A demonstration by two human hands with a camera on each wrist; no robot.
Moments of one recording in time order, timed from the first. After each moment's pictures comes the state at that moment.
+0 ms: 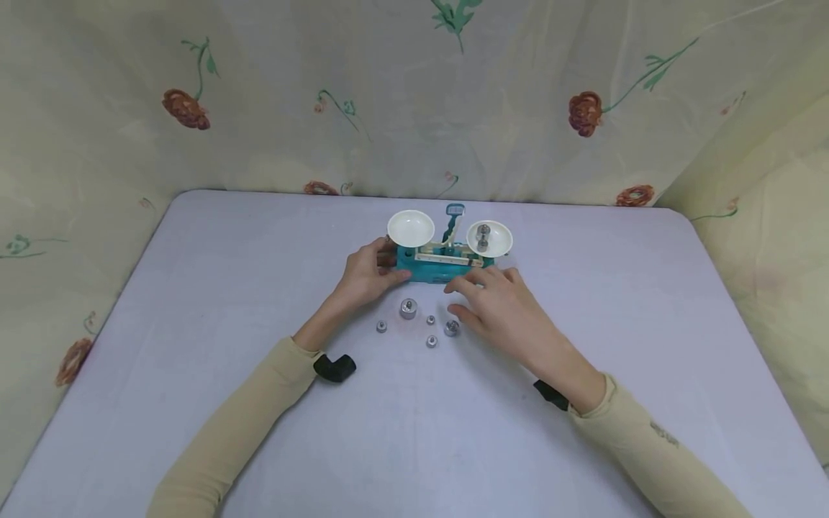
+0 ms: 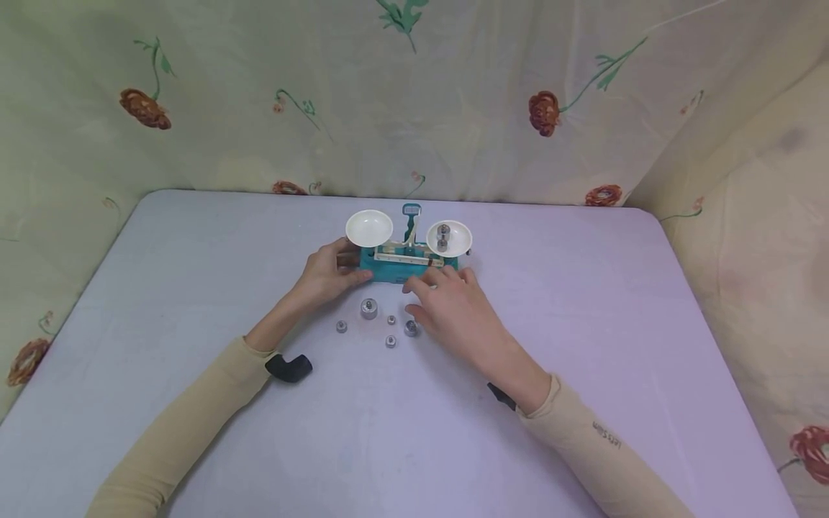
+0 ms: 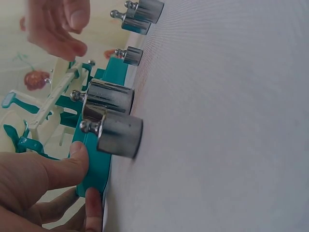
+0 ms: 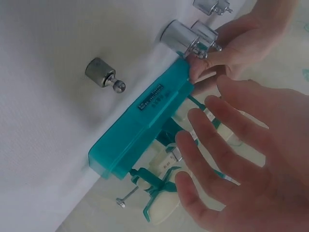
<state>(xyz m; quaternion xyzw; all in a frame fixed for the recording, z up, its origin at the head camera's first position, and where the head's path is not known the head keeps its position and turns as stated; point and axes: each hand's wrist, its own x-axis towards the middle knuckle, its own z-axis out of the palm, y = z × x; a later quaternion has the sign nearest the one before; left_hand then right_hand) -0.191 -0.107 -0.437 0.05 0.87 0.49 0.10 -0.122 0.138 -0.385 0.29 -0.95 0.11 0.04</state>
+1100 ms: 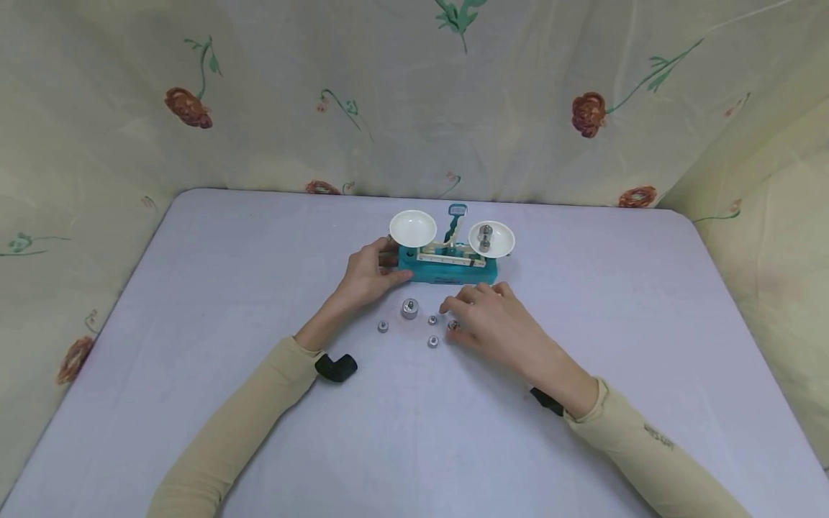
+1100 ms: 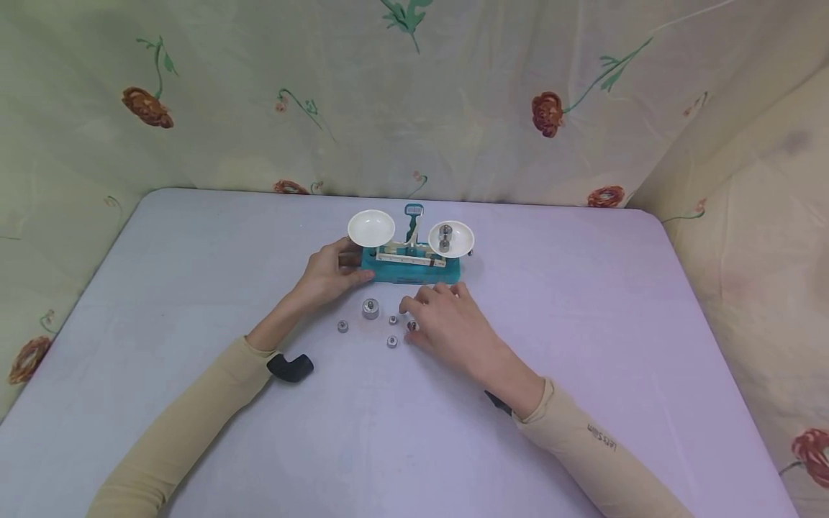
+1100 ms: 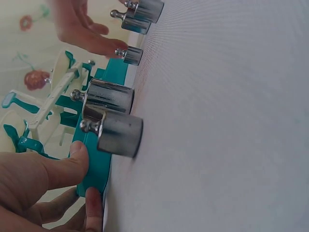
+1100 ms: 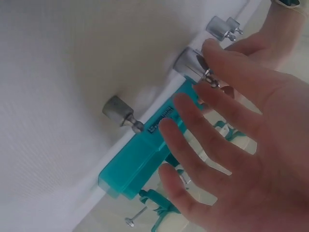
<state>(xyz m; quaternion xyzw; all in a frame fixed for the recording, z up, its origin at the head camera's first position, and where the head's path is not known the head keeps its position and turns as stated) -0.193 -0.108 -0.437 0.06 0.86 0.49 0.10 -0.116 0.134 -0.401 0.32 -0.94 0.08 0.00</state>
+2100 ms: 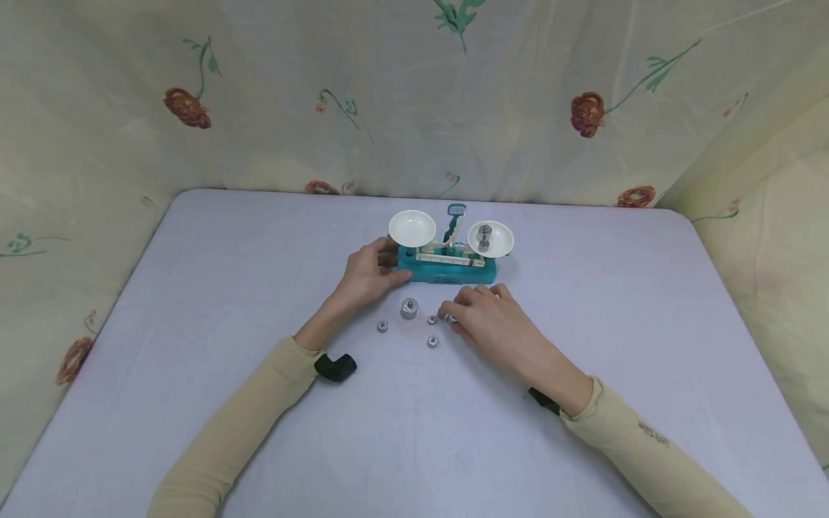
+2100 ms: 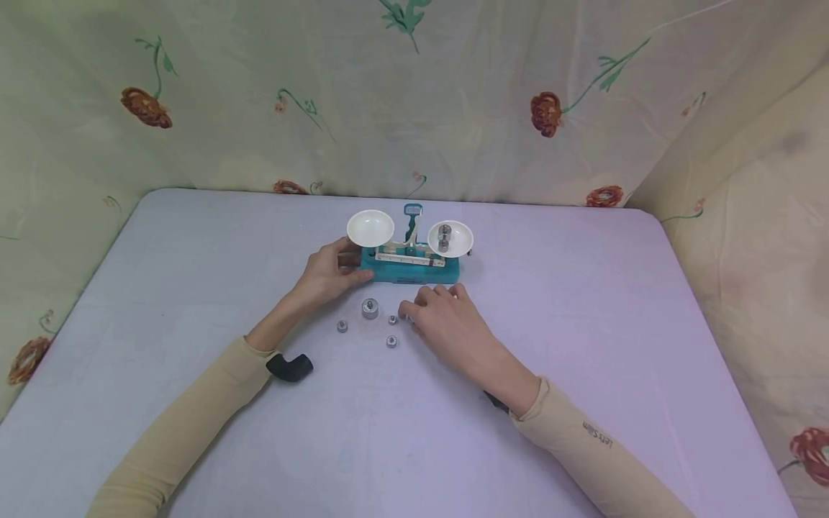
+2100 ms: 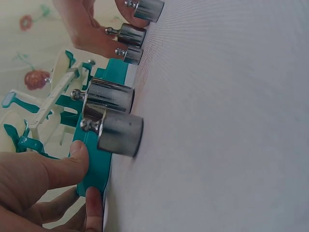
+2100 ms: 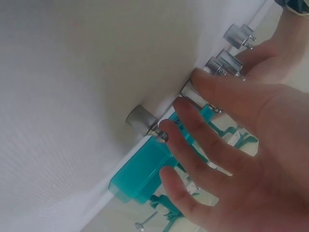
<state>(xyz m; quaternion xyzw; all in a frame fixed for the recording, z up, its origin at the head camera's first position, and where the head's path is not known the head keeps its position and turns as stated) -0.193 -0.108 -0.437 0.06 0.86 0.49 0.10 -0.117 0.134 -0.412 0.33 -0.94 0.05 0.02</state>
